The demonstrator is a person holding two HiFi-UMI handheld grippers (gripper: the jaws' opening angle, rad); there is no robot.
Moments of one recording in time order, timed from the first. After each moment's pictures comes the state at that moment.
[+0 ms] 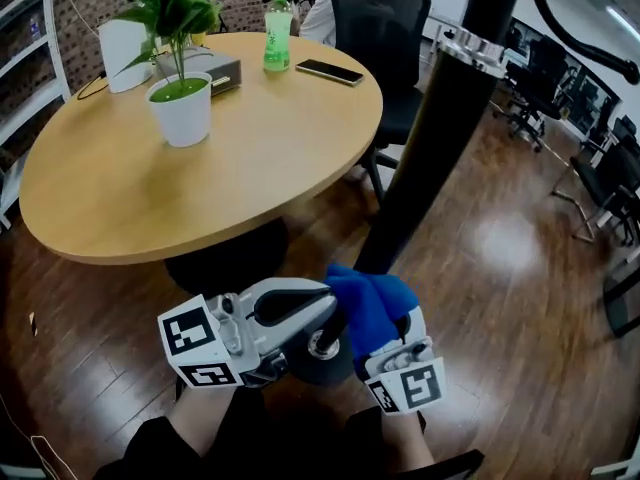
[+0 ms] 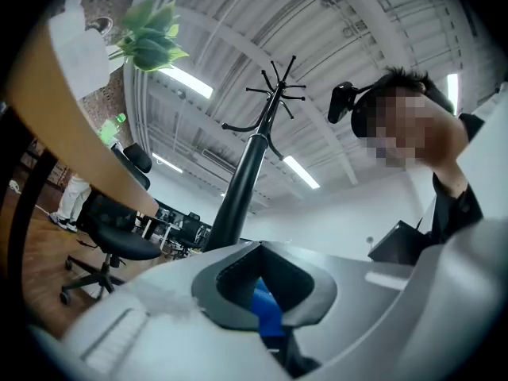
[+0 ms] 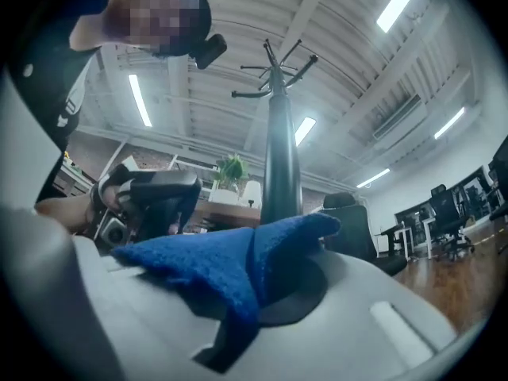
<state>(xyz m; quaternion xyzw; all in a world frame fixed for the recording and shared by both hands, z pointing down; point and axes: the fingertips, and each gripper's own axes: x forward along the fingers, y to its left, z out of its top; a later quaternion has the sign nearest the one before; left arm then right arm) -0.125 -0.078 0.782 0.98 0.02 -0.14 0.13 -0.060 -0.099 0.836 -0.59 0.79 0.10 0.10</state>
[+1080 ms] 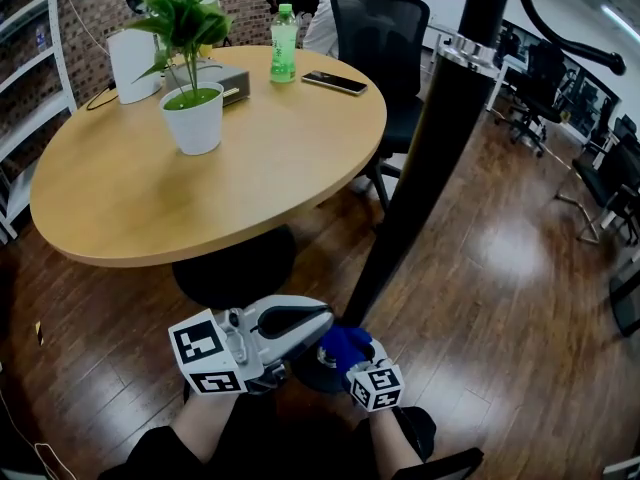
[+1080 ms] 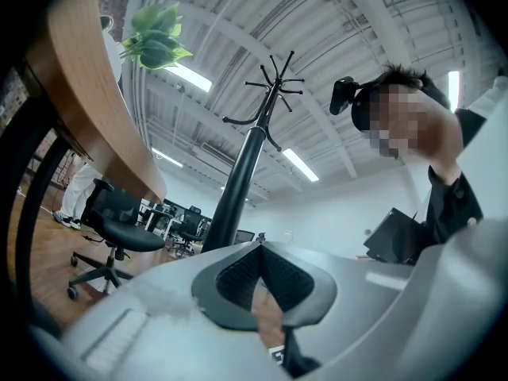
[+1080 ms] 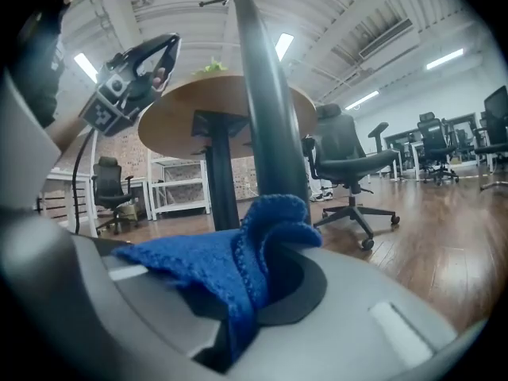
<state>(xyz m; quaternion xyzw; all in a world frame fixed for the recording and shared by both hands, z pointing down) -0.143 -0.070 0.816 0.99 0.02 -0.11 0.13 -0.072 -0.109 1.108 -0.59 0.79 -0.14 -0.04</state>
